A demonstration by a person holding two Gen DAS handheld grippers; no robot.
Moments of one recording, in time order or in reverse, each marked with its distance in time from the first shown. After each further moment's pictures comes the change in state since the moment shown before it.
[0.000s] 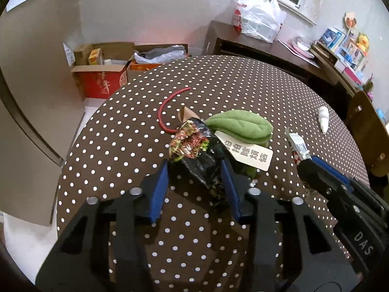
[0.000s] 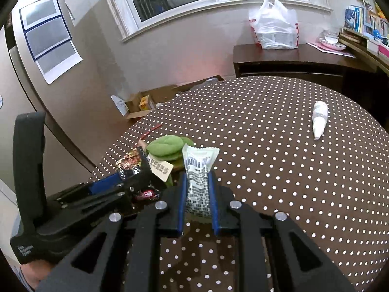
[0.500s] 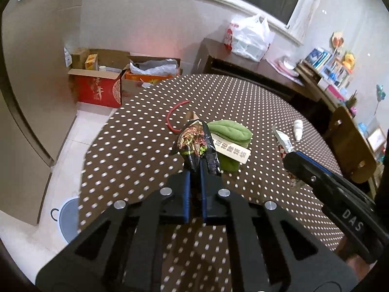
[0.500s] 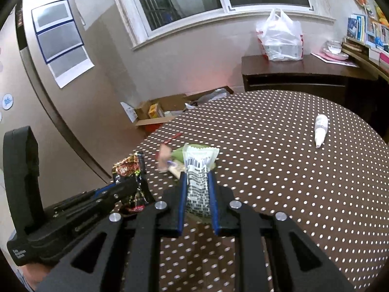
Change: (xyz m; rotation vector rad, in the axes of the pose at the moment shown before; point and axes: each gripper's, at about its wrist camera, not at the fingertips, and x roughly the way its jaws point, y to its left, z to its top) left arm -0.062 0.028 -0.020 -0.059 -0.097 -0.103; right arm -0.041 0.035 -0.009 -0.027 -0.057 0.034
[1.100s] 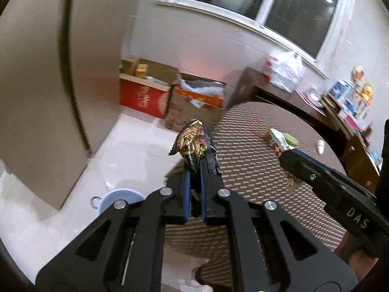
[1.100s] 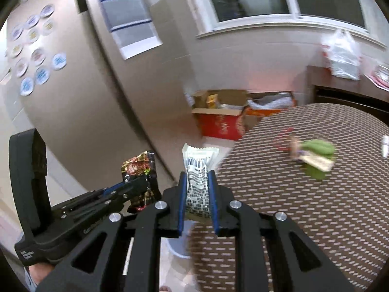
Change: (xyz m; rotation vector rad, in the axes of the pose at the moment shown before) left arm -0.135 0.130 -0.045 -0.138 -0.131 0.162; right arm -0.009 0.175 -0.030 -0.189 0.048 0.240
